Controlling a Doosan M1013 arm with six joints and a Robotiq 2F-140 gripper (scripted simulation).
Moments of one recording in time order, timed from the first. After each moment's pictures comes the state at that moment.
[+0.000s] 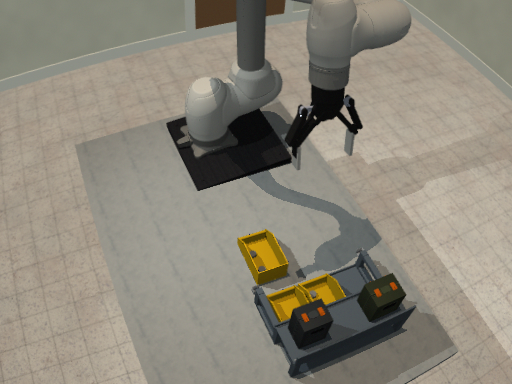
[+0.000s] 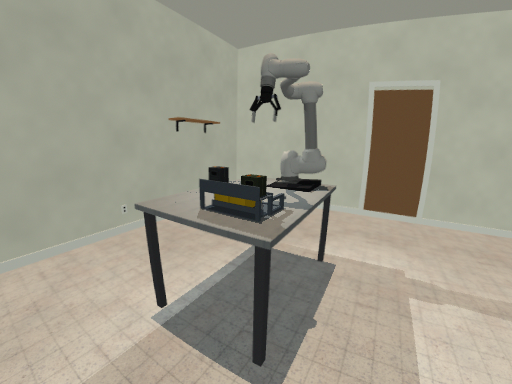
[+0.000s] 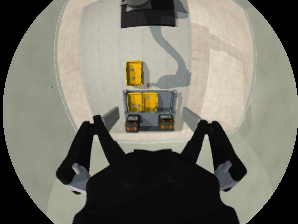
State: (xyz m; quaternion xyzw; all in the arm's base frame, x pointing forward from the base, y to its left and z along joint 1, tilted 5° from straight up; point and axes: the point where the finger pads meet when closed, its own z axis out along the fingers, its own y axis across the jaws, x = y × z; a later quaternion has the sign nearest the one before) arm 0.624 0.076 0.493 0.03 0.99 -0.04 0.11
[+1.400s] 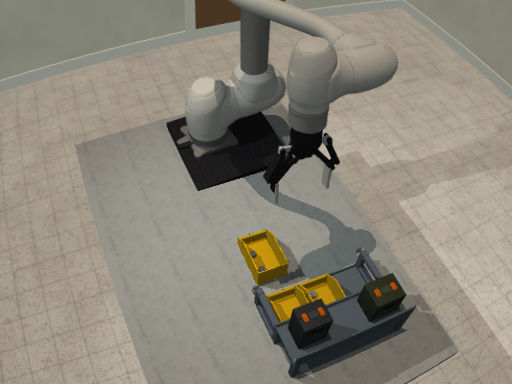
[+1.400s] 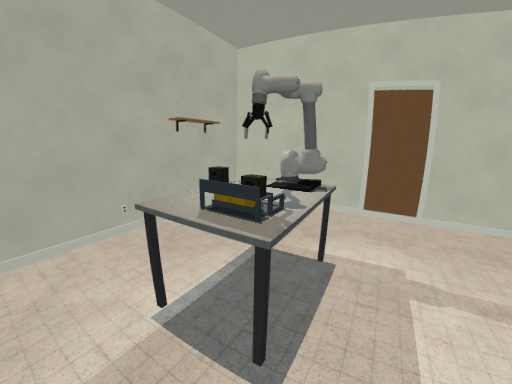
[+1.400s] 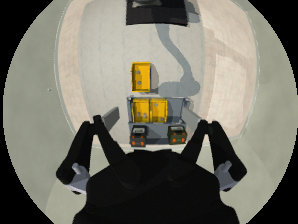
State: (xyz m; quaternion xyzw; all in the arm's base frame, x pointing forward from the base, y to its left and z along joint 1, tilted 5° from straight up) arm 0.628 0.018 0.397 0.03 1.00 -0.04 0.08
